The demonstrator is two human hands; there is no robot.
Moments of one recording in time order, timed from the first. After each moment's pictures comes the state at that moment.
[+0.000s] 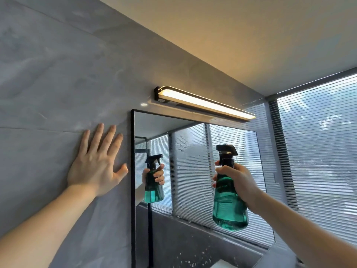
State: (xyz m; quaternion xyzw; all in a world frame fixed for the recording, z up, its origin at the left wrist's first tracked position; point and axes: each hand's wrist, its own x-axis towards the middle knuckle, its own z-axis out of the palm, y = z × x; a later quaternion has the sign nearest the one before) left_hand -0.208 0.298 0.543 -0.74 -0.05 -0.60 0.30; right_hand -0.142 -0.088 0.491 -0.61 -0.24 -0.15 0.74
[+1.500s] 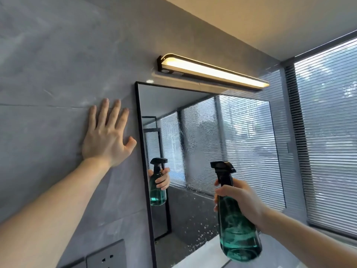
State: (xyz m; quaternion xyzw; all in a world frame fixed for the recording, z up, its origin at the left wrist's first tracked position) left_hand -0.215 0.289 0.539 -0.75 -0.09 -0.59 0.30; right_hand -0.175 -0.065 0.388 -0.66 -0.26 -0.01 0.71
